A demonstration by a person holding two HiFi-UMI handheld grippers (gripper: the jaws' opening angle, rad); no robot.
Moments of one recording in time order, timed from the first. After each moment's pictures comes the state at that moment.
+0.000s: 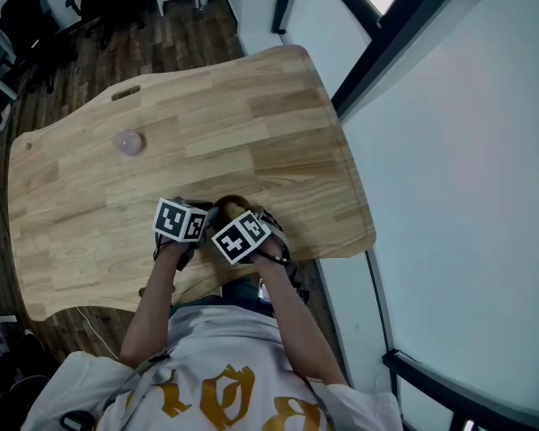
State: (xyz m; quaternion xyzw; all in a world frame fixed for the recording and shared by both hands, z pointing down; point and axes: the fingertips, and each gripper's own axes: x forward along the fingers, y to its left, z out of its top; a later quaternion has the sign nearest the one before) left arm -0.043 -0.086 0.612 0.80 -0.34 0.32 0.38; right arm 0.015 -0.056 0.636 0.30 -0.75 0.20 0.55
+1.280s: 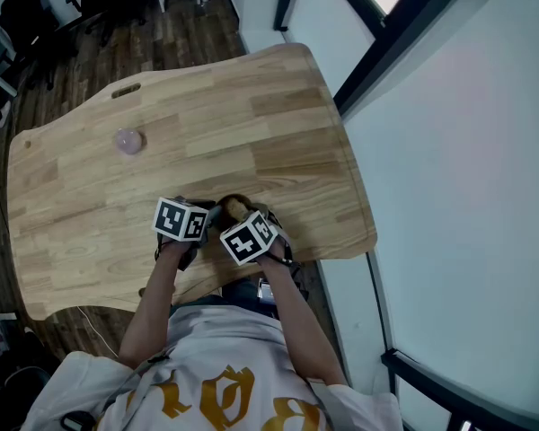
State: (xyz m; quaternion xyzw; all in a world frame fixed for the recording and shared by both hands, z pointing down) left arm -0.039 -0.091 0.612 0.80 -0.34 0.30 0.40; right arm 0.007 -0.068 0.627 0.31 -0.79 0.22 0.49
